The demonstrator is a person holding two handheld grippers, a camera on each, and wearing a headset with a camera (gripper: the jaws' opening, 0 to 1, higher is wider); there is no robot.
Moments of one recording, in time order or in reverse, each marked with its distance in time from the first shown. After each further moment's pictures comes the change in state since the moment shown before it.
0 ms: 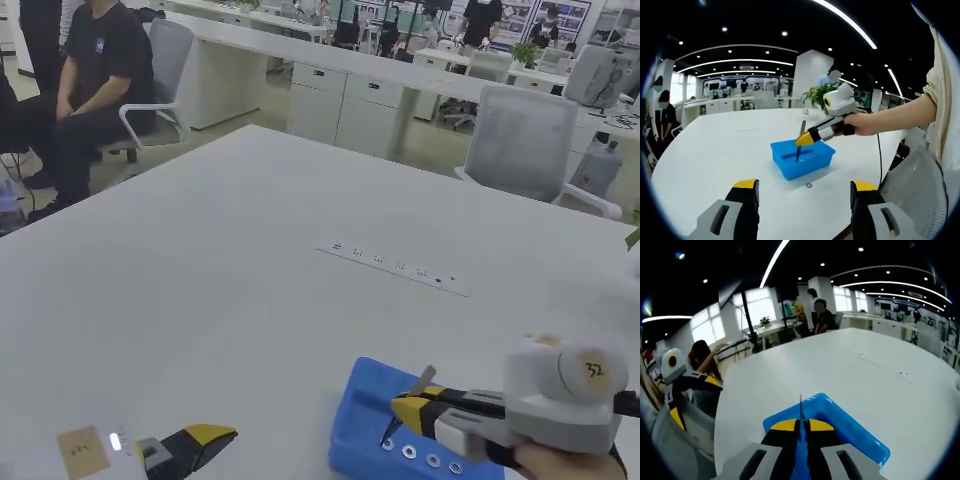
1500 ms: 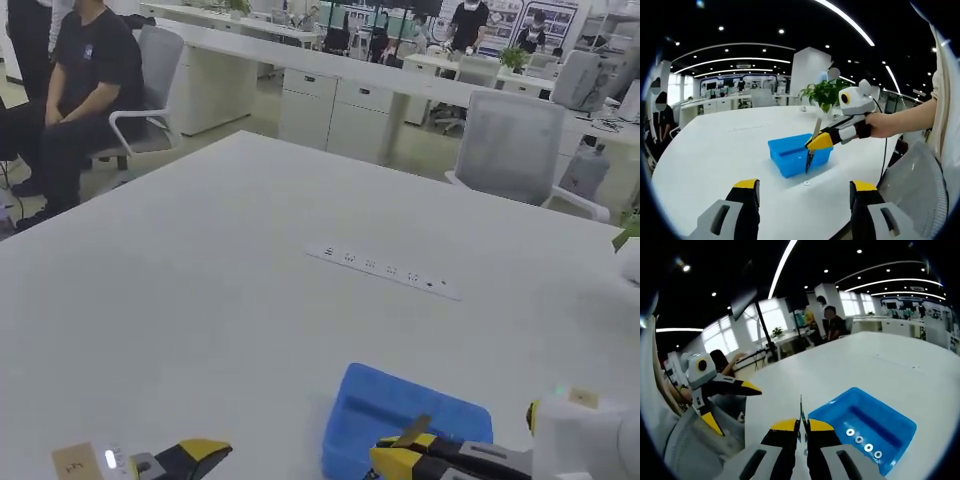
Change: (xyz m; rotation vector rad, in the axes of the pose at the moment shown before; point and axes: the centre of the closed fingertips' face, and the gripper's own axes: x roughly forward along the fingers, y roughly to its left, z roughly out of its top) left arm 0.002 -0.004 -0.005 0.016 0.026 -0.018; right arm -0.019 0.064 -0.009 0.060 -0.070 0.130
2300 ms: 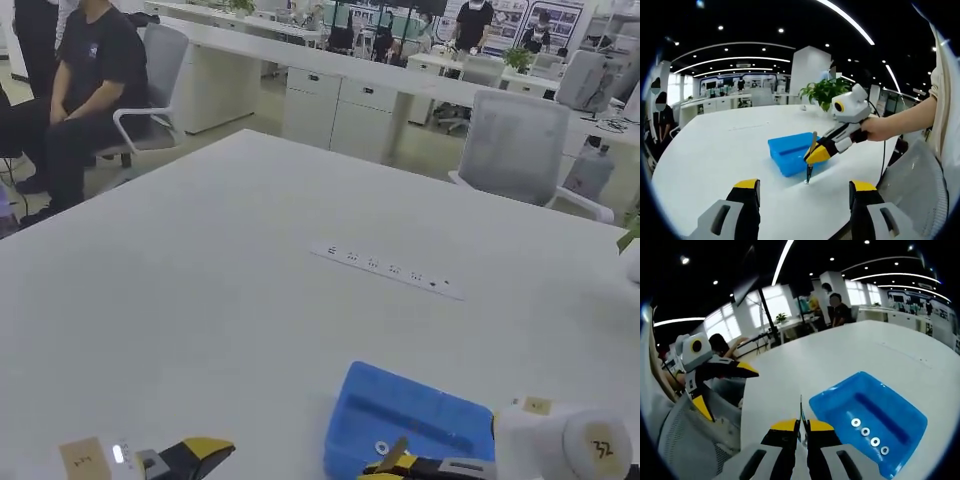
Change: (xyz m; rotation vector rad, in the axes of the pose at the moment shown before) left arm 0.001 0.001 -0.002 0.004 0.009 0.002; right arm 0.014 0.000 -0.029 -0.030 0.119 0.027
